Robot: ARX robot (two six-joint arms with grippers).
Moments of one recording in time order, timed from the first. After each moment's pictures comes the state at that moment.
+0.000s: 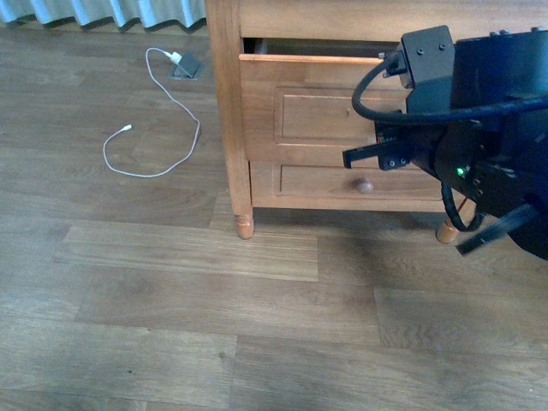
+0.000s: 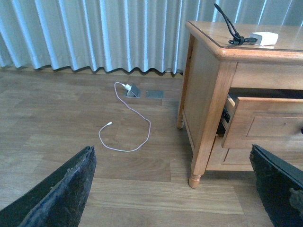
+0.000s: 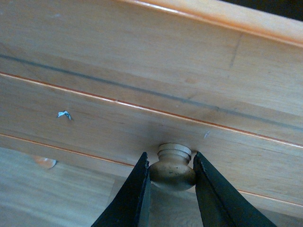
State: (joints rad) left arm 0.00 0.00 0.01 -0.01 0.00 0.00; right arm 0.29 2.26 0.96 0.90 0.13 -0.09
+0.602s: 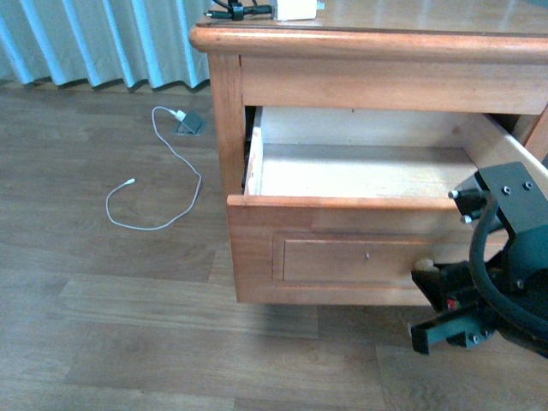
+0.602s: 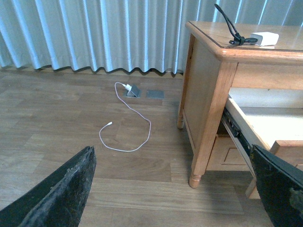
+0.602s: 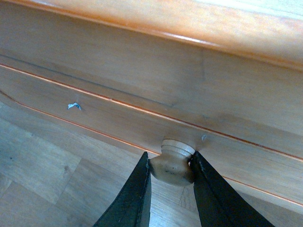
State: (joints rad) left arm 0.00 0.00 0.01 -0.01 0.00 0.00; right arm 0.22 1.91 0.45 0.87 -0.14 -0.05
